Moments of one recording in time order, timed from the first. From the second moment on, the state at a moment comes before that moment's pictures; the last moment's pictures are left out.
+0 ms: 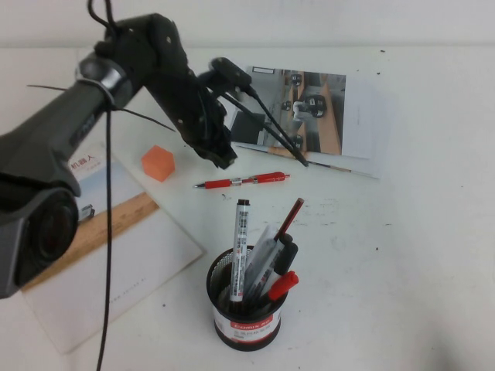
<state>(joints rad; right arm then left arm) 0.01 -0.01 0.03 0.37 0.35 -0.07 -0.39 2.41 -2.28 -0.30 1.23 0.77</state>
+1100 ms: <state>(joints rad) 0.01 -0.01 0.03 0.37 0.35 -0.07 -0.46 2.45 -2.28 -0.19 1.23 0.88</state>
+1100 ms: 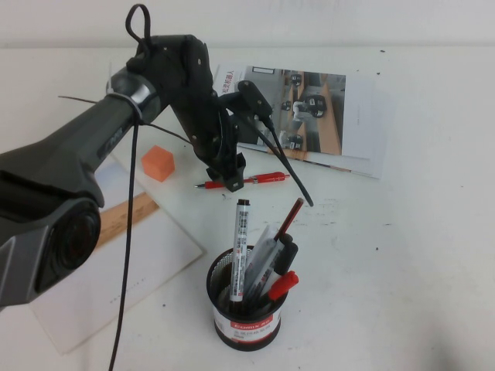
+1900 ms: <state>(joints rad) 0.01 -0.01 0.03 0.37 0.35 -0.07 -0.46 2.47 -2.28 -0.20 1.21 0.93</state>
